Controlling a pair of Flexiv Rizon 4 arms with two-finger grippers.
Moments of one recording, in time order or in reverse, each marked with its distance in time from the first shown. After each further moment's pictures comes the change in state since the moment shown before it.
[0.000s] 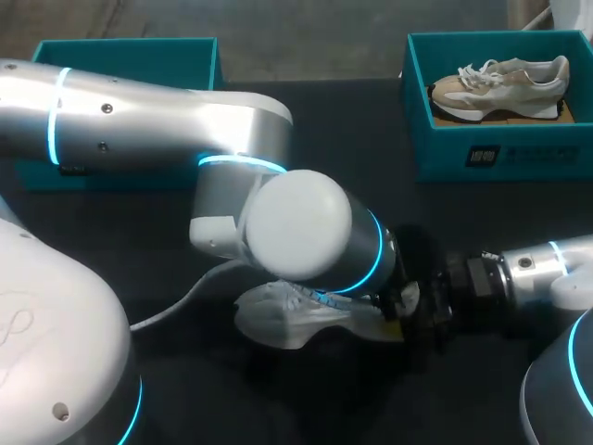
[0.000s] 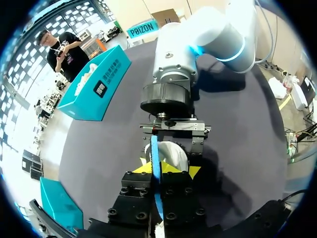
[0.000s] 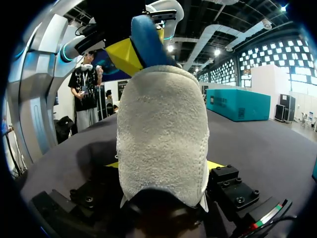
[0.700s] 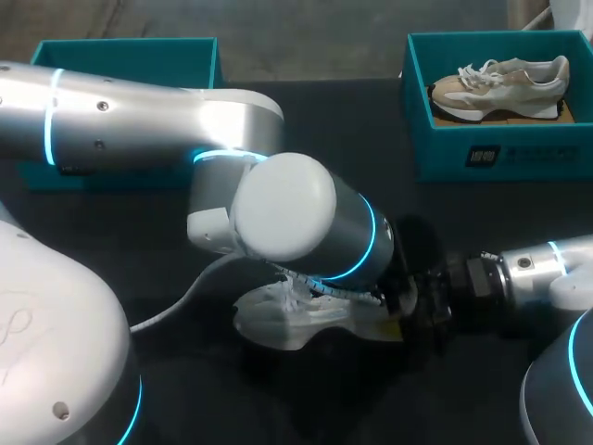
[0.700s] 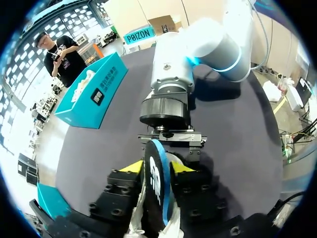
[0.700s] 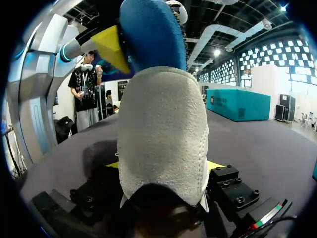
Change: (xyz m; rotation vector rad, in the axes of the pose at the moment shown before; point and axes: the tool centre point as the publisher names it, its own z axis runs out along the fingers) left arm 0.000 -0.015 -0.002 0.053 0.046 0.005; right arm 0.000 0.000 0.001 0.000 0.000 0.000
